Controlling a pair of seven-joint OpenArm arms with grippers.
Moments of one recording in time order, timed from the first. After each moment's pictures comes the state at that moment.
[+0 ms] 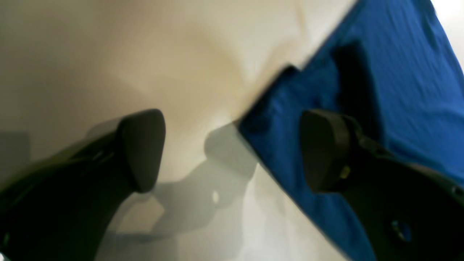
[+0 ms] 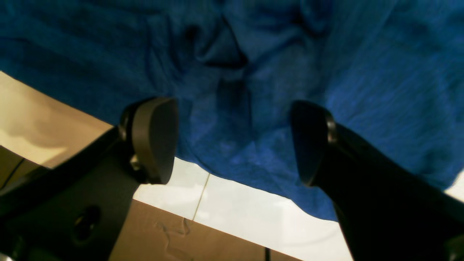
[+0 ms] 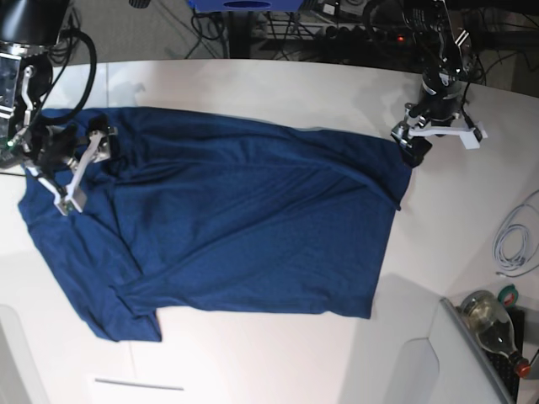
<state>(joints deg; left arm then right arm) 16.2 -2.2 -28.7 75.2 -32.7 -8.0 16.9 -5.9 11.7 16.2 86.7 17.0 33.9 -65.8</state>
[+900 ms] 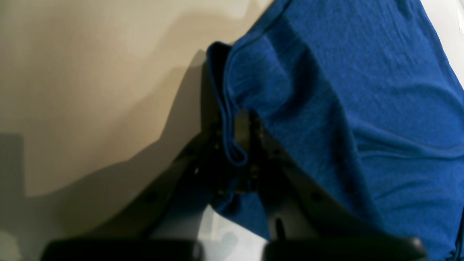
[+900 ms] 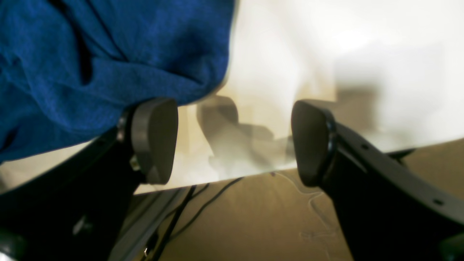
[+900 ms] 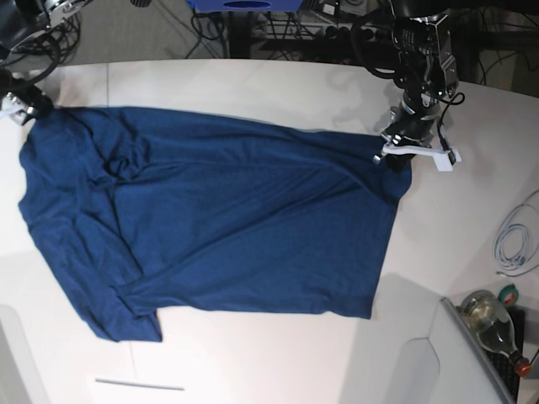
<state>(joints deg) 11.0 -3.6 -21.9 68.5 -33.4 -8.8 17.2 0.1 8.2 66.8 67.2 17.4 40.1 -75.0</state>
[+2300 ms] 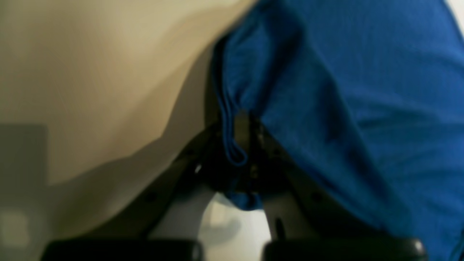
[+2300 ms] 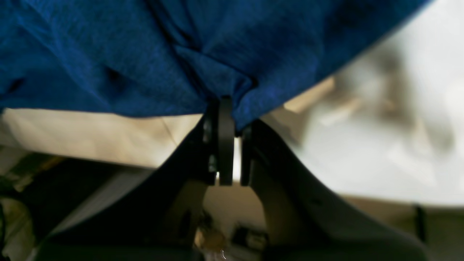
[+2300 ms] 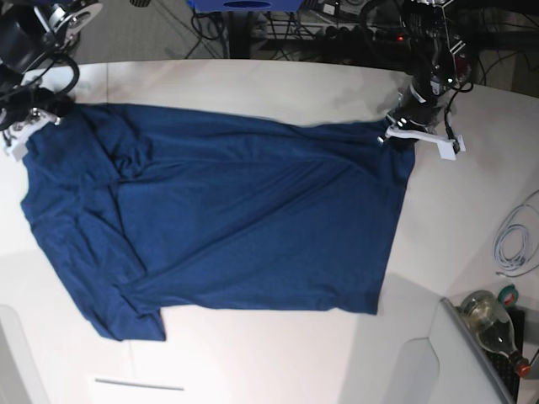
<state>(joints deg) 17.0 -4.5 -22.3 80.0 -32.3 -7.0 29.3 5.1 8.5 57.7 64.0 16.6 40.4 -87.5</state>
